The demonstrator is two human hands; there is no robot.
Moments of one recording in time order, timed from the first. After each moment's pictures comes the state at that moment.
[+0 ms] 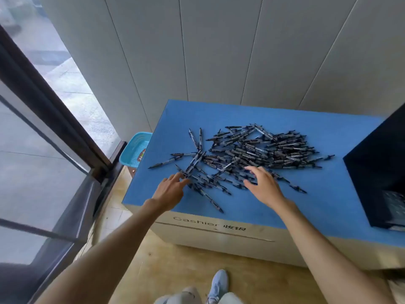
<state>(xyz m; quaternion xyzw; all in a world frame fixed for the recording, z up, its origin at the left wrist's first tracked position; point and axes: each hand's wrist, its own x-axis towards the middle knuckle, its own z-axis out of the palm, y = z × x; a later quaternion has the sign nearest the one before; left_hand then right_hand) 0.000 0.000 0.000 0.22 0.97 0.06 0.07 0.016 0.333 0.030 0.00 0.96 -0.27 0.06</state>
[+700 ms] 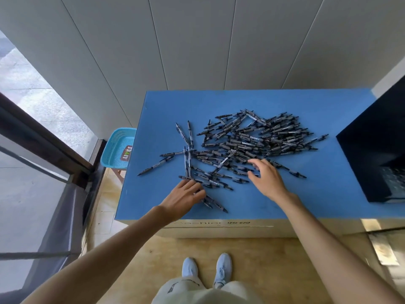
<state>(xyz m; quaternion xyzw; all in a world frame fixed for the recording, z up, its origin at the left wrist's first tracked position) -0.018 0.015 -0.030 0.49 0.87 0.05 -0.04 0.005 0.333 0.010 0.09 0.96 -0.27 0.05</state>
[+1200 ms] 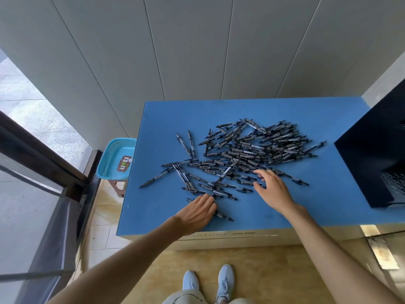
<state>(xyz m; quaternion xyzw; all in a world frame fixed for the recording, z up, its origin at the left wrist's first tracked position) -0.012 0.034 -0.038 0.56 0.82 -0.03 -0.06 0.012 0.331 0.008 0.12 0.96 -0.26 0.04</state>
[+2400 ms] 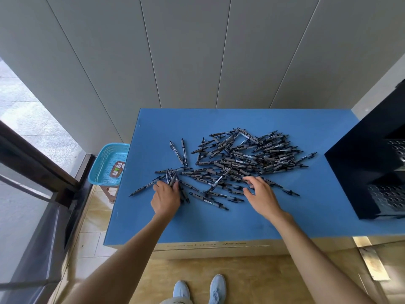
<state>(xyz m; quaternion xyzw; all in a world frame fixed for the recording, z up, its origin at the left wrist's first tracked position) -0.071 0.039 -0.013 -0.16 0.95 0.26 0.11 0.001 0.327 0.015 0.12 0.95 -0.29 0.04</state>
